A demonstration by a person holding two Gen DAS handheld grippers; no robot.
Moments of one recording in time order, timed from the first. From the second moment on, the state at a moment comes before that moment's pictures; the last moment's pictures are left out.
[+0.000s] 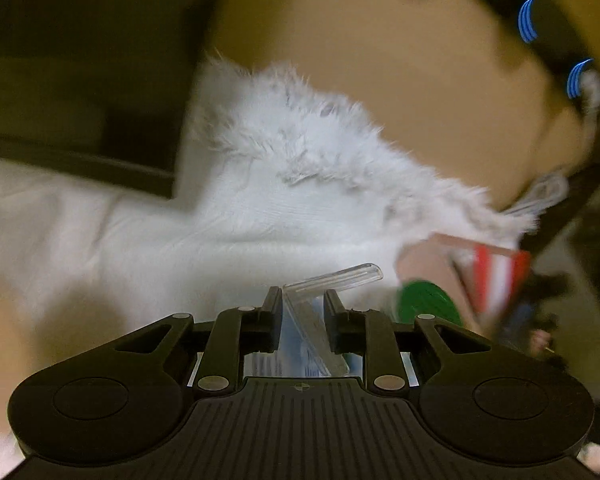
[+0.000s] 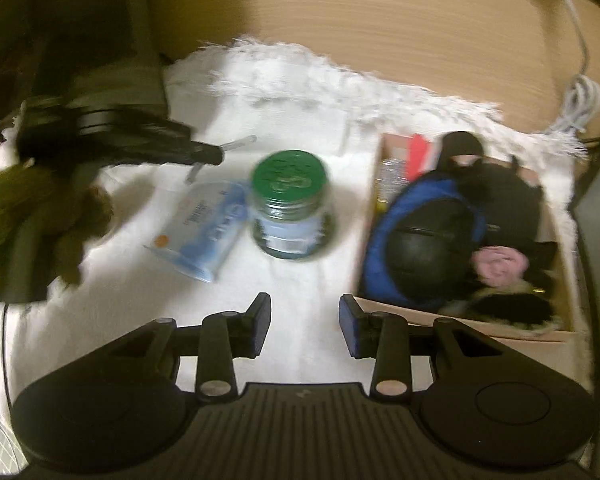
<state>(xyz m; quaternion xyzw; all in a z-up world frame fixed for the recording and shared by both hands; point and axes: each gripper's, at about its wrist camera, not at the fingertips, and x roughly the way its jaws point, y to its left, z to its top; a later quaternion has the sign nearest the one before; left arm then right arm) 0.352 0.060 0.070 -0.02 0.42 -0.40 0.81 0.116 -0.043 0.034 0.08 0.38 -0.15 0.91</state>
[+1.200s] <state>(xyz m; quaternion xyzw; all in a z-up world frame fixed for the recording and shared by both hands) 0.276 0.283 0.040 -0.10 0.41 -0.30 0.85 0.273 0.009 0.002 0.15 0.42 -0.20 0.87</state>
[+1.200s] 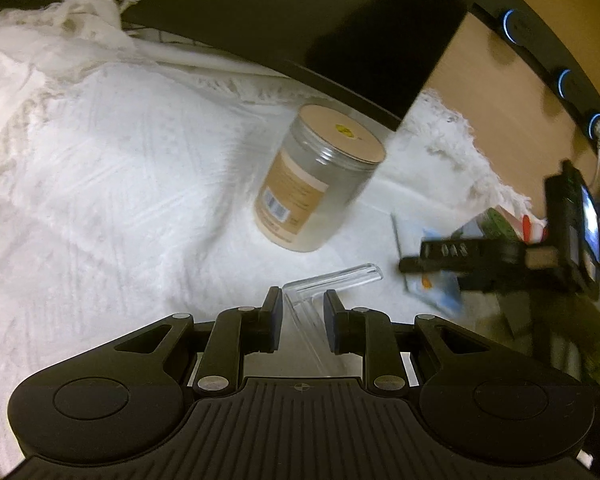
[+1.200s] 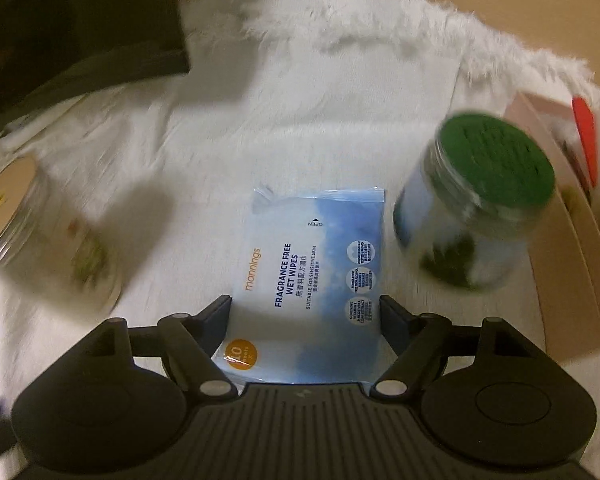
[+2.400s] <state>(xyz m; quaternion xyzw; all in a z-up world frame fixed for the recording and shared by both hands) 0.282 0.165 0.141 -0.04 0.32 -0.36 0.88 0.195 -0.053 0.153 0.05 0.29 -0.08 0.95</state>
